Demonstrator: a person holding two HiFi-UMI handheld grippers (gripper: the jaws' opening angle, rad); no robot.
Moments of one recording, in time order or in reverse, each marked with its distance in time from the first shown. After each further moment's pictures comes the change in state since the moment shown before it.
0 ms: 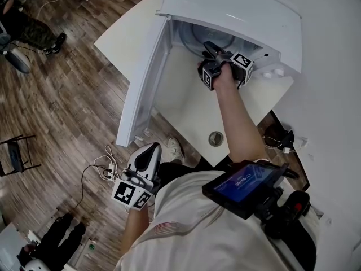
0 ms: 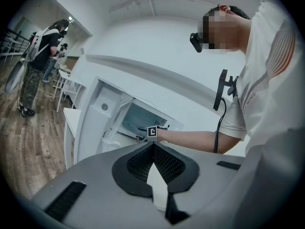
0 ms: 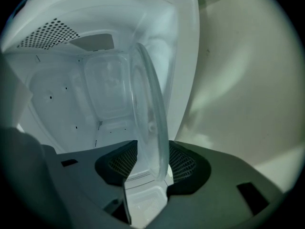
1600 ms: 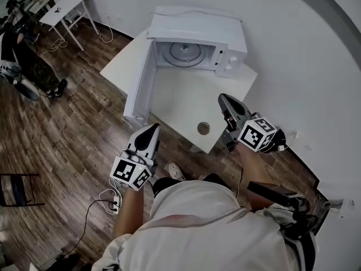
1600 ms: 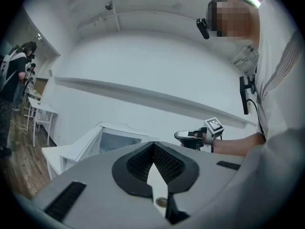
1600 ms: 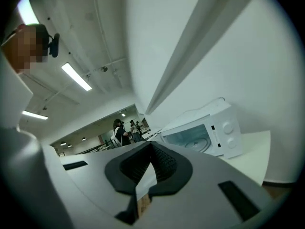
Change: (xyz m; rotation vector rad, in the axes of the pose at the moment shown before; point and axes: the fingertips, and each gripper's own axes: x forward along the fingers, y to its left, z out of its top) left arm -0.058 -0.099 0.067 0.285 -0.143 -0.232; right arm -0.388 0.129 -0.162 -1.321 -0.126 0.296
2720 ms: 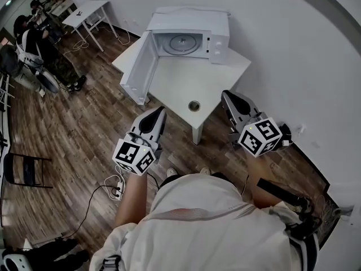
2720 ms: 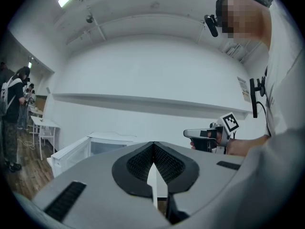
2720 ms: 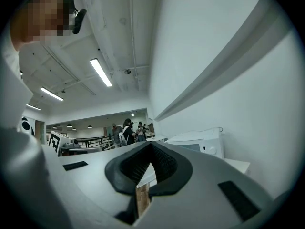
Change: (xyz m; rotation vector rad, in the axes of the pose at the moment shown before) left arm -0.024 -0.177 0.025 0.127 -0.020 0.057; right arm -0.190 0.062 0.036 -0.272 -0.076 0.082
